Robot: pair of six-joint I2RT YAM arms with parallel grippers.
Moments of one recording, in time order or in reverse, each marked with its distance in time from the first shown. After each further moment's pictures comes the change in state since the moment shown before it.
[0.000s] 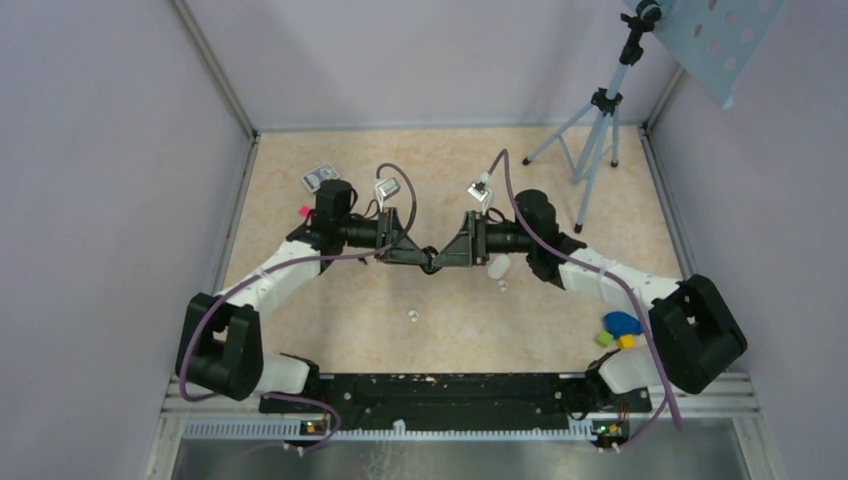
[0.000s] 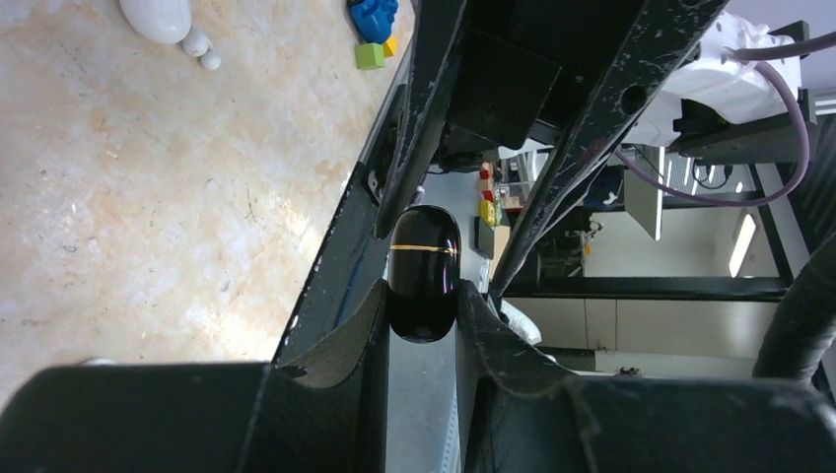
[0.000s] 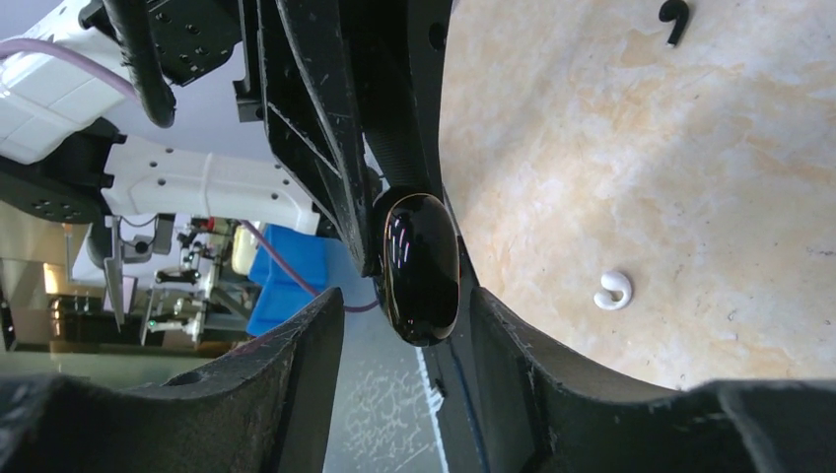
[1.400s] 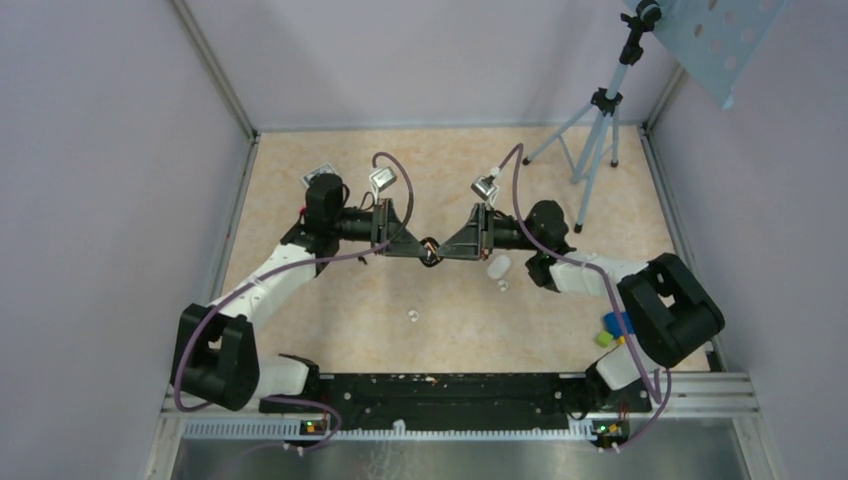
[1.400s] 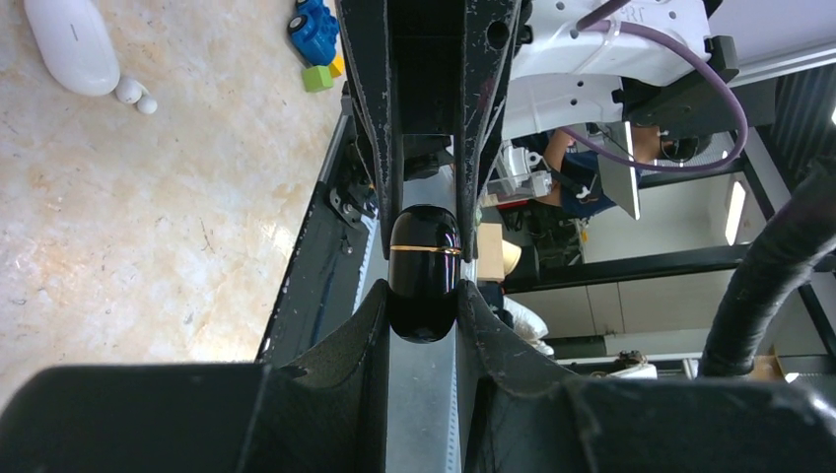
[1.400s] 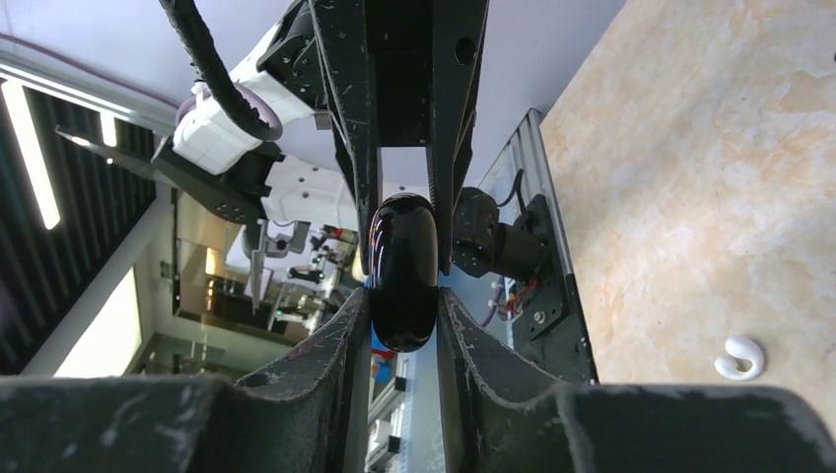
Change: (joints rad) left arm 0.002 -0.049 0.000 0.180 0.070 -0.133; right arm -0.052 0.139 -0.106 0.681 -0.135 0.467
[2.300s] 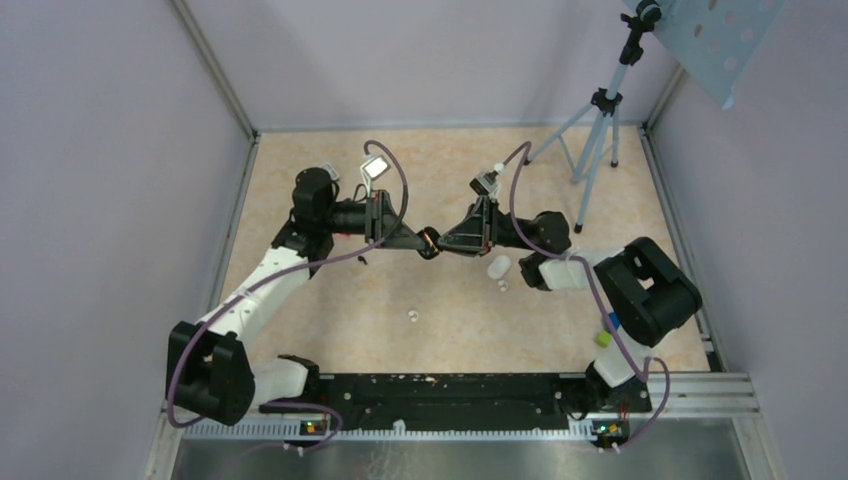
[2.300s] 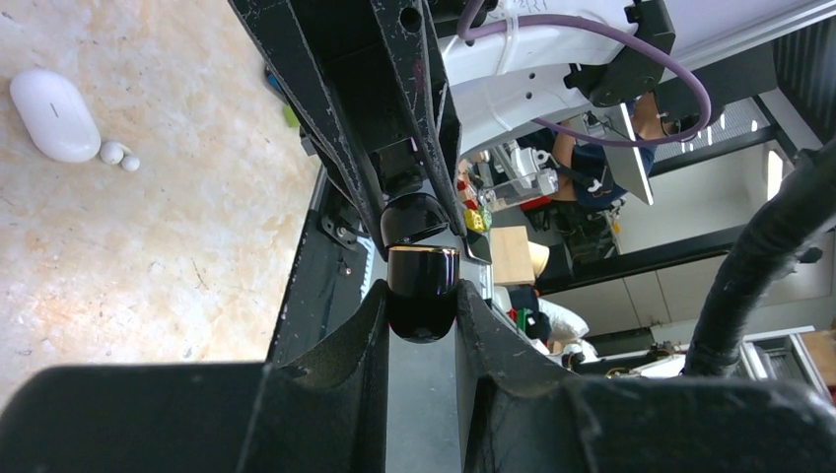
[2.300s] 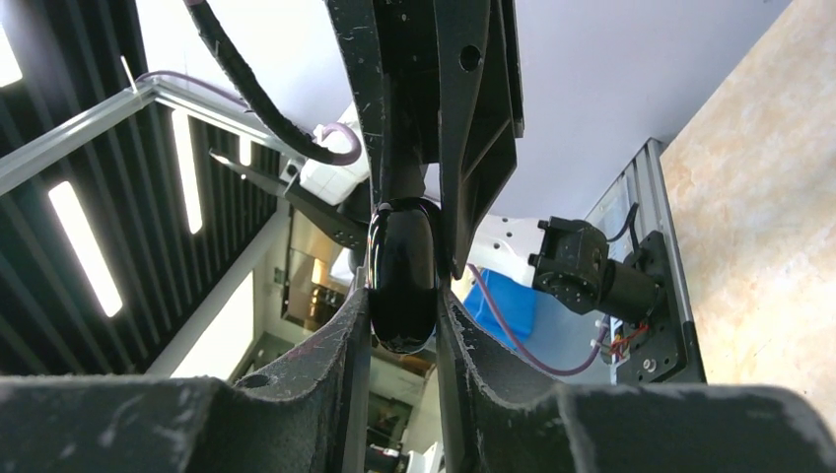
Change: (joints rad) left arm 0.005 -0.074 0.035 0.089 0.018 -0.051; right arm 0.003 0.142 0.003 0.490 0.040 0.423
